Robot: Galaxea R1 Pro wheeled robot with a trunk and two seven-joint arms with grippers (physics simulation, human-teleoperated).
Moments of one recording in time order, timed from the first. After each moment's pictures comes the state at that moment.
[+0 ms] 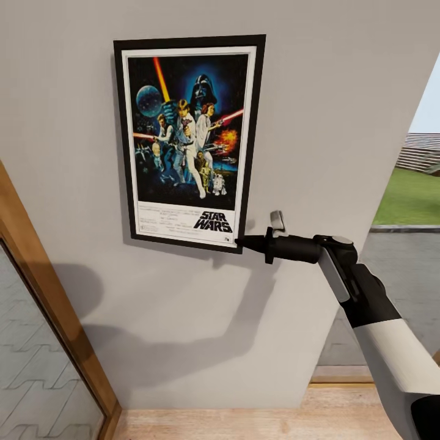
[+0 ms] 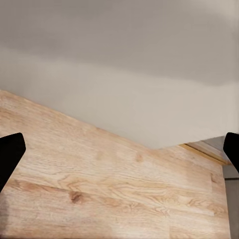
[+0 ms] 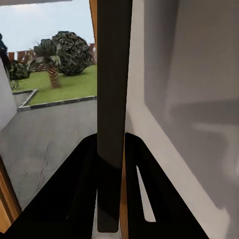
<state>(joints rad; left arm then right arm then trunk) -0.29 0.22 -0.50 -0.03 1.20 -0.30 -0.84 -0.90 -0.17 0.19 -1.26 -0.39 0.52 1.16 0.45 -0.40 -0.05</state>
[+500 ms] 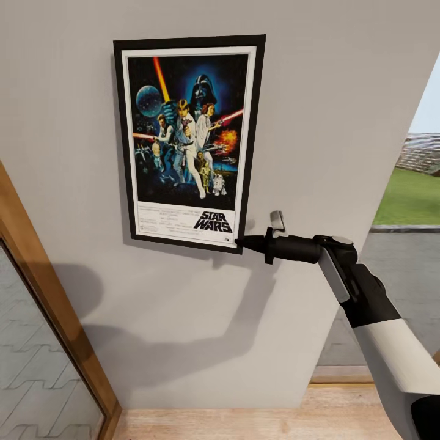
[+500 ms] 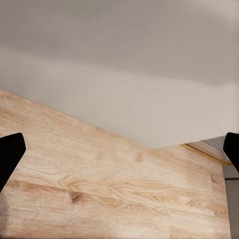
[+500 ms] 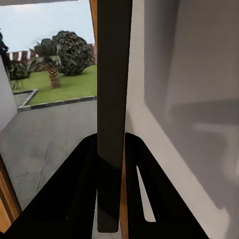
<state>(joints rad) -0.29 0.22 -0.50 -0.03 1.20 -0.30 -0.84 -0.90 -0.17 0.19 -1.26 -0.39 0.52 1.16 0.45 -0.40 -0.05</state>
